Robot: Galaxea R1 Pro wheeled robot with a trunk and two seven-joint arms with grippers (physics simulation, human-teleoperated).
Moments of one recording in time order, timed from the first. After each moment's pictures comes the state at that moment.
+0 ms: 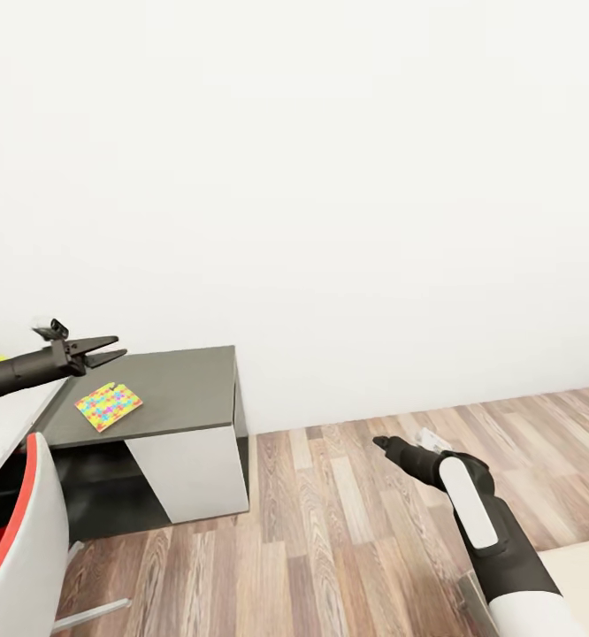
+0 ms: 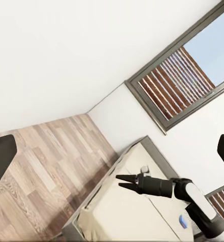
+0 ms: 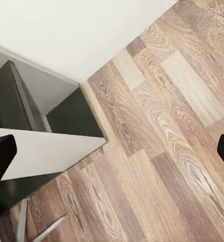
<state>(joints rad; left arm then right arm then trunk) -1.02 0.52 0.28 -0.69 0.11 0.87 -1.57 -0.49 -0.04 -0.05 -1.23 -0.78 0.75 -0.30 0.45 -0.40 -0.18</state>
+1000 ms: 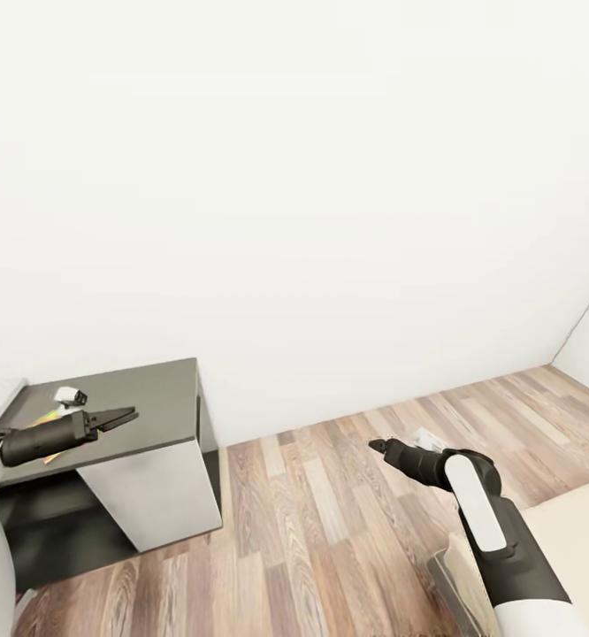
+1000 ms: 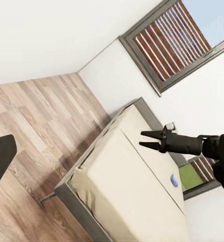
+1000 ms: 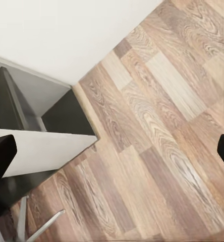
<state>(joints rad) -0.77 0.48 0.29 -0.67 0.12 0.69 -1.57 -0.47 -0.04 -0.06 -1.32 -0.79 0.90 -0.31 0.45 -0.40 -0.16</state>
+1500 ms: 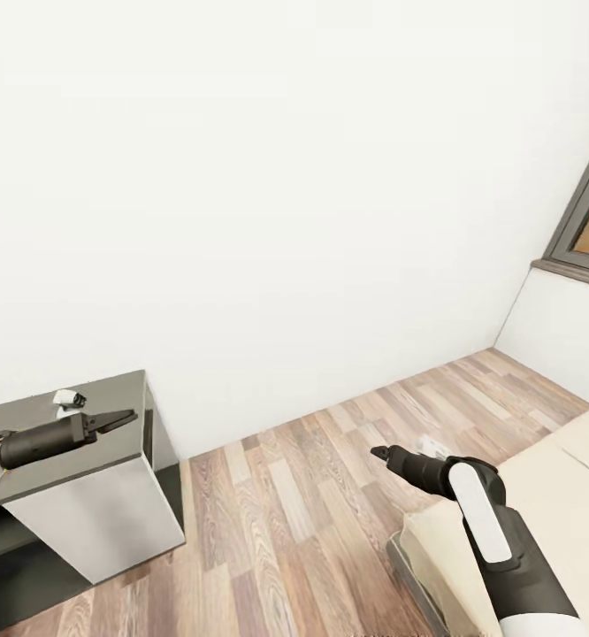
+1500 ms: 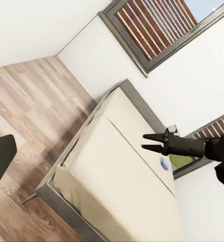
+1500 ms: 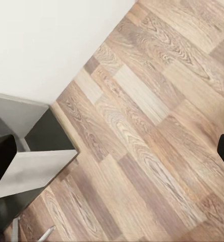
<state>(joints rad) -0.76 0.48 0.29 -0.68 0.12 0.67 -1.57 -0.44 -0.05 -0.07 -1.34 -0.79 0.91 -0.30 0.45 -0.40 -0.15</state>
